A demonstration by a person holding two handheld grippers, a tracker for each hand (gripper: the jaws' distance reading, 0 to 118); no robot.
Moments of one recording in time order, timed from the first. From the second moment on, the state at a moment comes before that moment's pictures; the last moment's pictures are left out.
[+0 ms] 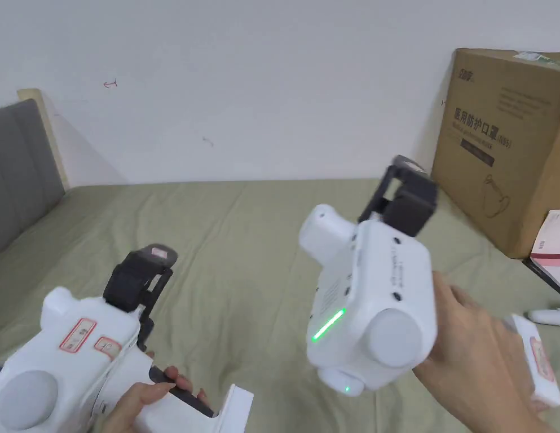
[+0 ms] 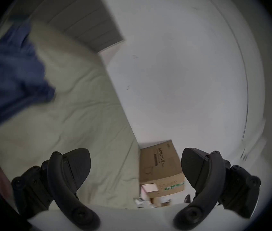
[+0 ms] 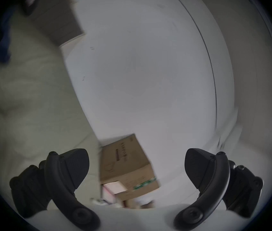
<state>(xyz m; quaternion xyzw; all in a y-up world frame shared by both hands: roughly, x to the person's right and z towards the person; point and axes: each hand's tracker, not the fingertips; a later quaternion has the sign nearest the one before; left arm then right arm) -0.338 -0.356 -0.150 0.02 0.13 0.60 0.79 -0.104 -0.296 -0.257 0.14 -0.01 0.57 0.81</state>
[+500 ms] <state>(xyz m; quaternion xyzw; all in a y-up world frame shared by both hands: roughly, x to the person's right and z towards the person) -0.307 -0.281 -0.164 -0.03 0.22 0.11 0.97 -0.019 -0.245 -0.310 -0.14 0.22 -0.04 0.97</state>
